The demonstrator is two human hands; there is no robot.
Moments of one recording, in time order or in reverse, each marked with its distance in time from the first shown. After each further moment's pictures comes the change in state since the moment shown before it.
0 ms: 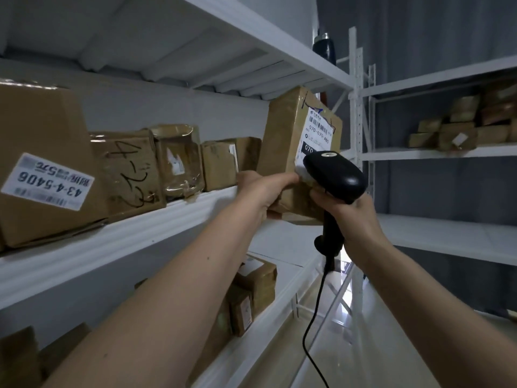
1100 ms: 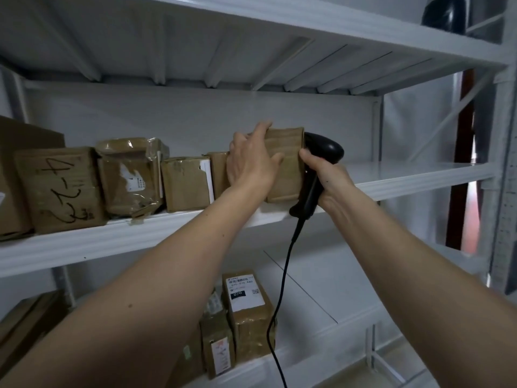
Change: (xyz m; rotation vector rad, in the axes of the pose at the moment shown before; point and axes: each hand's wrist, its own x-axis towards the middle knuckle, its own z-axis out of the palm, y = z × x) left_hand 0.149 0.030 0.069 0.856 0.800 0.400; right_hand 0.243 0.061 0.032 0.487 -0.411 0.485
